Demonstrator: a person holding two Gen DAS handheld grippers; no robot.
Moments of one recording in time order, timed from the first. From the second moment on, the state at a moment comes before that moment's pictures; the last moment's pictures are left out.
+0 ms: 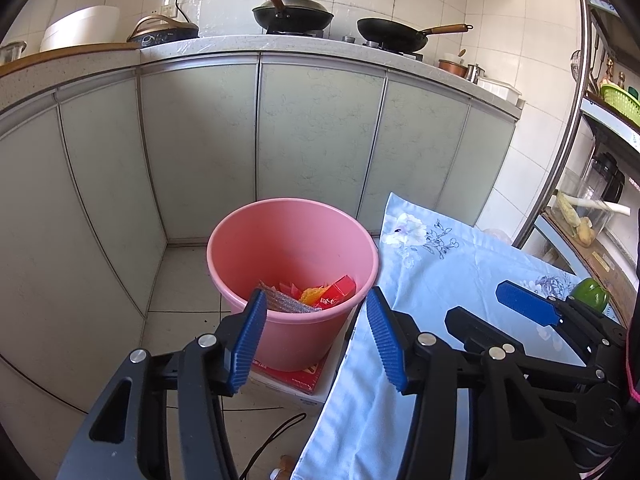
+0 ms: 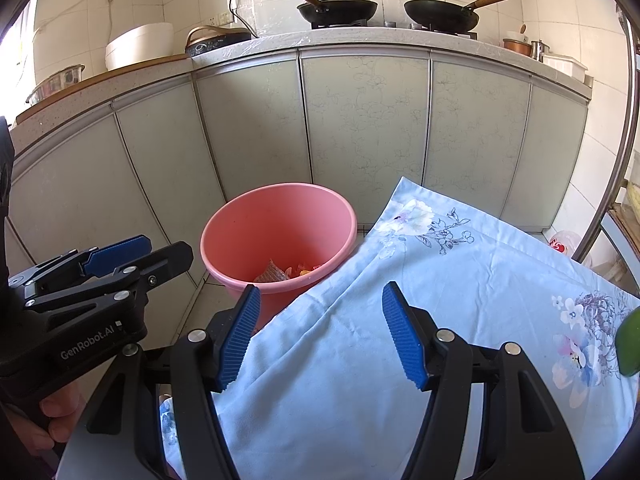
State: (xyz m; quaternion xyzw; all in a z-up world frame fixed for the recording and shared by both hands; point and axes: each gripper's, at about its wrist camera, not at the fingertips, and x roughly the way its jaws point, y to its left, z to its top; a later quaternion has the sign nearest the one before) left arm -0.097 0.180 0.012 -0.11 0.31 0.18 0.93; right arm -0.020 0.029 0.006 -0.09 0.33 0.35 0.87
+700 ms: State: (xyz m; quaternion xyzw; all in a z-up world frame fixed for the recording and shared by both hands) left arm -0.096 0.181 0.010 -0.13 0.31 0.18 0.93; right arm -0.017 0.029 0.003 -0.10 0.33 0.36 0.87
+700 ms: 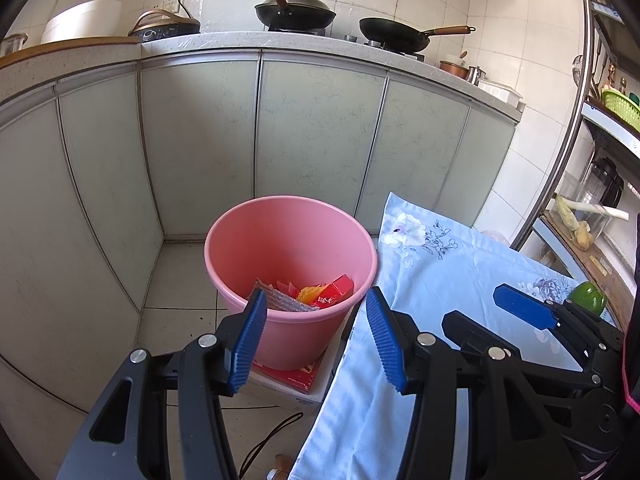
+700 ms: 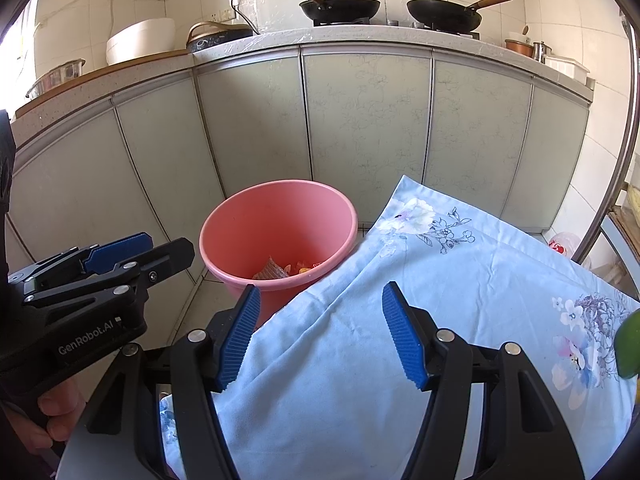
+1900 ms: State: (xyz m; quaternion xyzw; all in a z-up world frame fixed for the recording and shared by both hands) left arm -0.084 0.179 -0.005 -0.13 0.32 0.17 0.92; right arm -0.008 0.022 -0.004 -0.10 0.34 0.33 0.88
